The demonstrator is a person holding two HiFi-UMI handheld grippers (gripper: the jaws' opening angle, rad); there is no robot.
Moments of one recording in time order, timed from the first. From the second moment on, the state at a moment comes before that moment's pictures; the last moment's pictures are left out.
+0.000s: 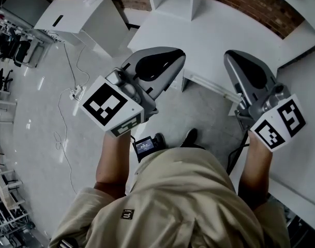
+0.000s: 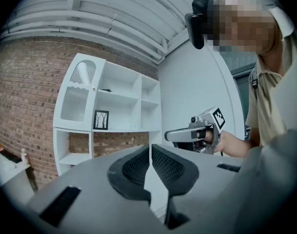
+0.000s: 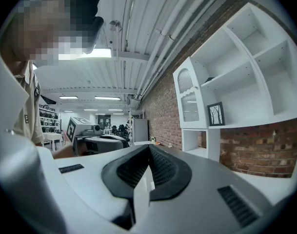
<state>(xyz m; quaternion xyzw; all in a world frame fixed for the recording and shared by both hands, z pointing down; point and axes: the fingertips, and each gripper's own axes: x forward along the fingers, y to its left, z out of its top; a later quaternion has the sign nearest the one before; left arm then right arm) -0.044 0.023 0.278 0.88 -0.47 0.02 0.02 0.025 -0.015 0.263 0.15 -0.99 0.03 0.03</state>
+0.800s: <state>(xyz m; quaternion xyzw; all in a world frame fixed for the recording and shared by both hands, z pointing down) -0.091 0.104 0.263 0.91 -0.41 -0.02 -0.01 -0.013 0.079 0.244 0.22 -0.97 -0.01 0.04</state>
